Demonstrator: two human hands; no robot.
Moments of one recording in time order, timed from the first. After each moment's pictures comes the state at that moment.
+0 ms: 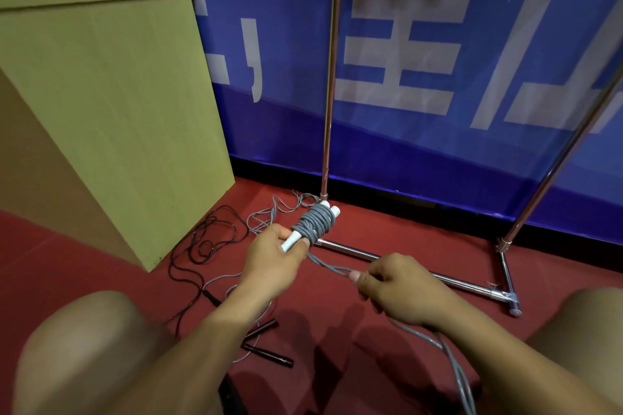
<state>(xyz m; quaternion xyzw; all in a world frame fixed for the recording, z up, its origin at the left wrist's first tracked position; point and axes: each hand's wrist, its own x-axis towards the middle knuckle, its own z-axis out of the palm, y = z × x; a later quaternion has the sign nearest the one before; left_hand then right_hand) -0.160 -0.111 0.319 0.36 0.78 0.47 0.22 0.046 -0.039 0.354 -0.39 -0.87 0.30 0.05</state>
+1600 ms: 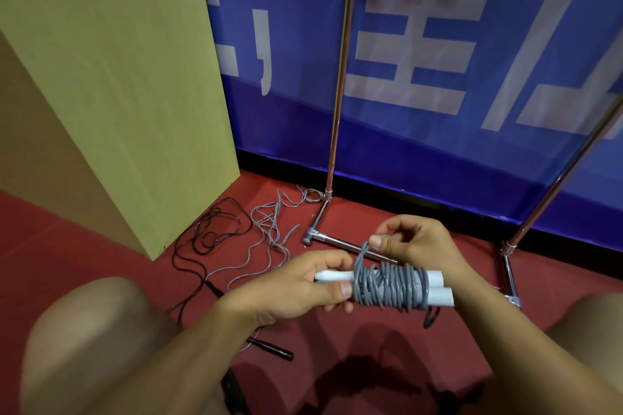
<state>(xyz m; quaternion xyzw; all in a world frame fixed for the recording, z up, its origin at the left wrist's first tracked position) -0.136 -0.145 0.351 0.57 0.45 0.41 0.55 0.043 -0.001 0.349 -0.37 -0.73 0.50 0.29</state>
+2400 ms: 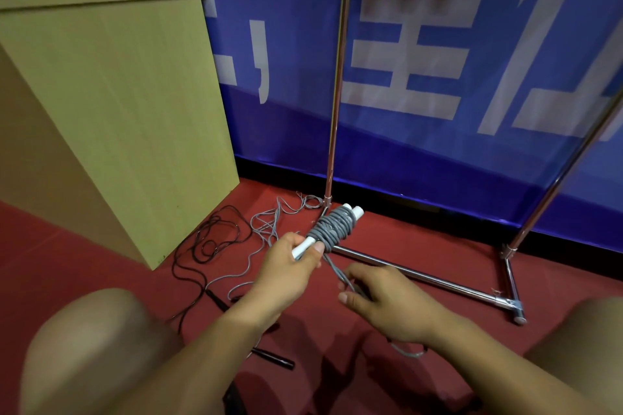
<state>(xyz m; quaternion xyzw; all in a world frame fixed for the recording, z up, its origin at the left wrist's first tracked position) -0.141 -0.120 0.323 0.36 0.70 0.54 0.32 0.034 -0.044 0.337 -0.25 -0.92 0.27 0.10</state>
